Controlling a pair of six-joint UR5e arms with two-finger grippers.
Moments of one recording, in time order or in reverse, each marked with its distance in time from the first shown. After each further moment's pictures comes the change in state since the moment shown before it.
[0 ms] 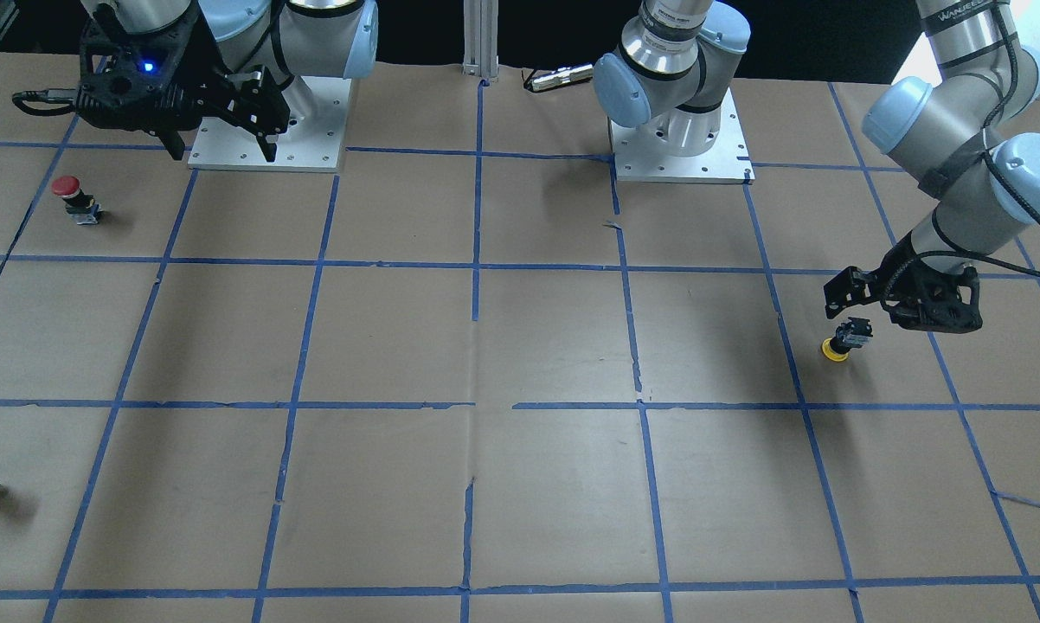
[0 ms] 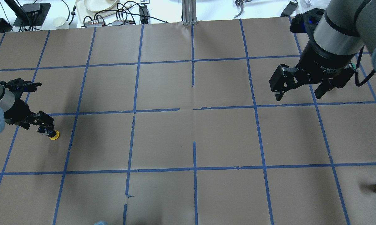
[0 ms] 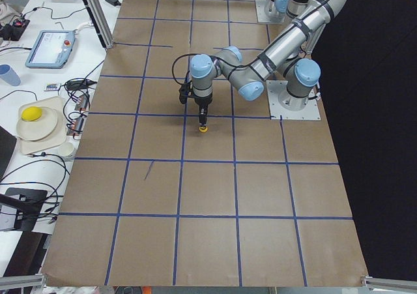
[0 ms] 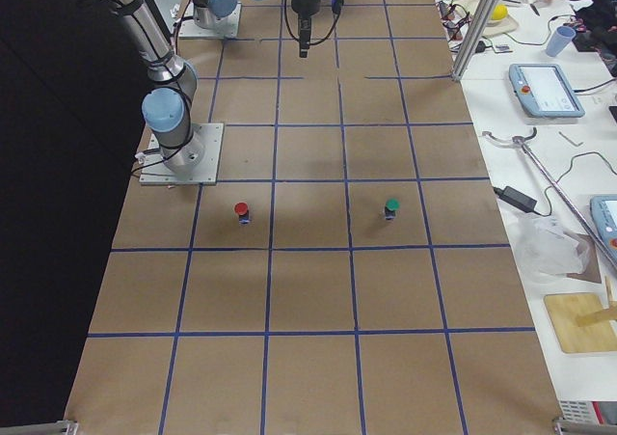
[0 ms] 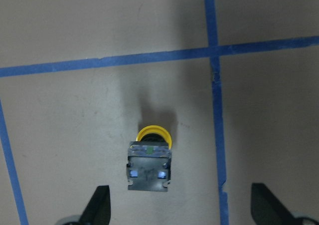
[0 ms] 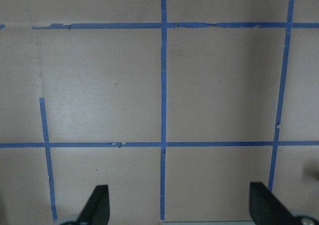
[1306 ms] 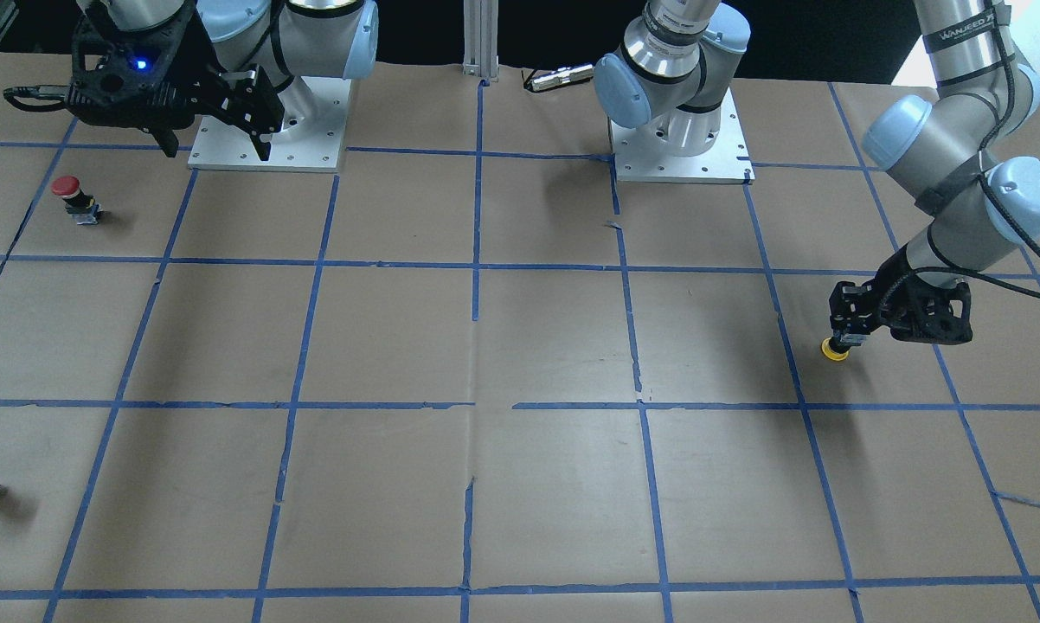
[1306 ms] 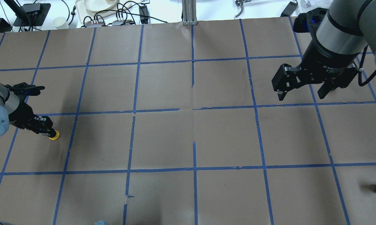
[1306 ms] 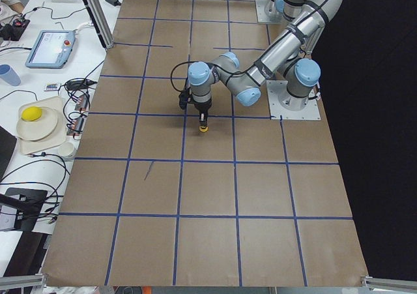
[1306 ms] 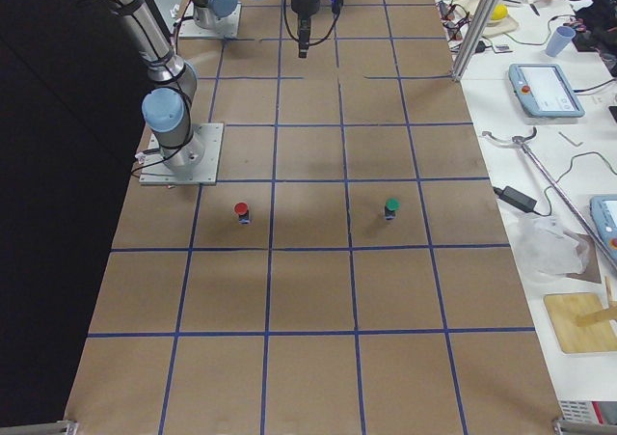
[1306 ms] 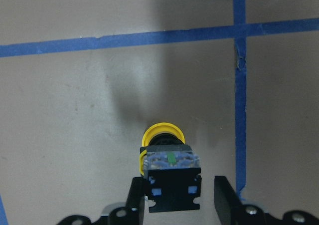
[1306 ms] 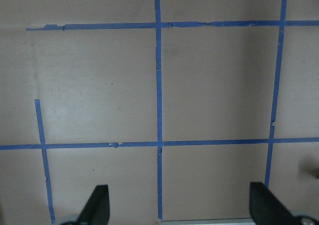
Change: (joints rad) left arm 0.004 -0.039 0.001 0.011 0.009 0.003; right arm -0.006 -0.003 -0.004 0.005 -0.010 0.015
